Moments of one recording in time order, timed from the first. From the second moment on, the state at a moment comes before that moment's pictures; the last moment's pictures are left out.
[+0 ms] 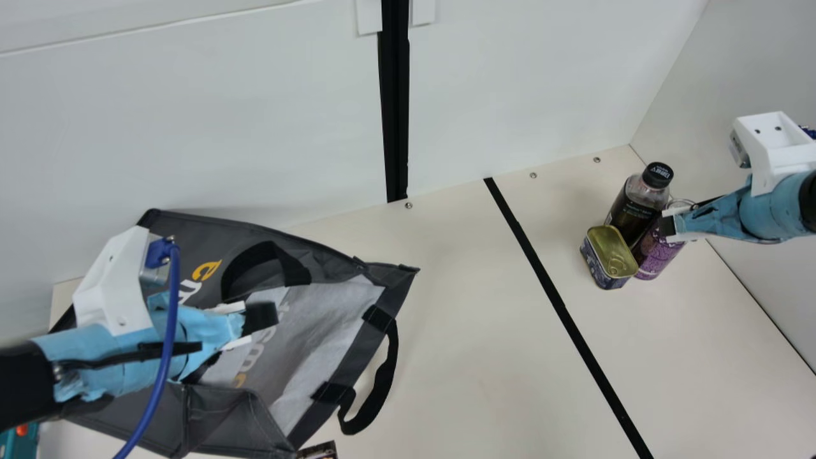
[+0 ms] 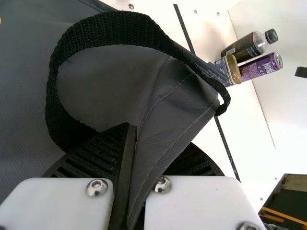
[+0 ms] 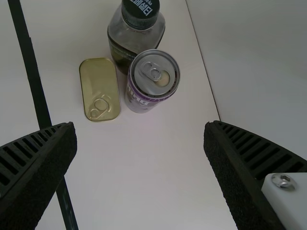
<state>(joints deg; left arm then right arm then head) -23.1 88.0 -81.9 -38.6 53.9 4.8 -37.8 88.1 -88.8 4.6 61.0 -27.5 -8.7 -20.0</state>
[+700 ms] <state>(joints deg) -23.1 88.0 -81.9 -38.6 53.9 4.8 -38.4 98.9 -93.7 5.3 58.7 -29.2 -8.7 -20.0</state>
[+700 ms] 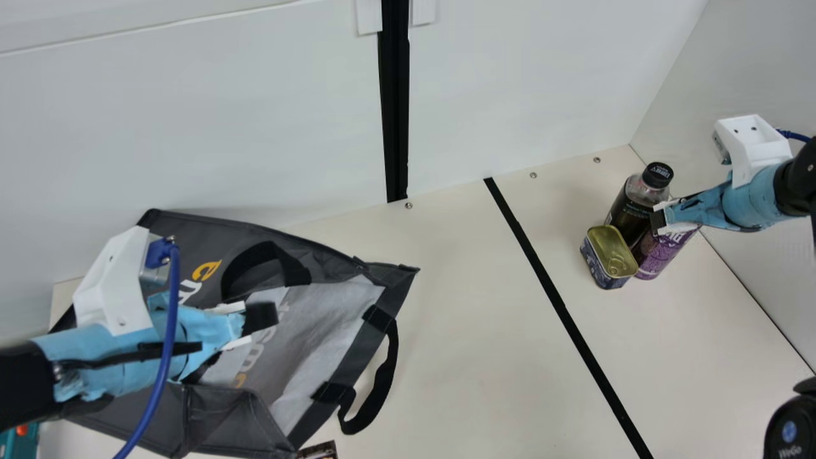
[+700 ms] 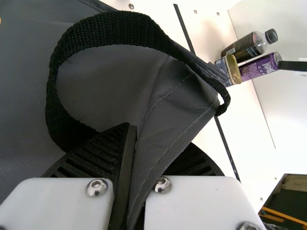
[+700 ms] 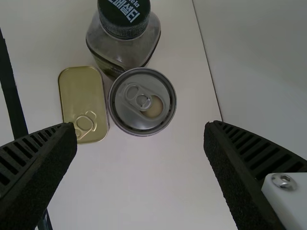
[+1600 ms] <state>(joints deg) -23.1 88.0 -81.9 -38.6 53.9 4.8 -37.8 111.5 -102.5 6.0 59.9 -29.8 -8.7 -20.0</state>
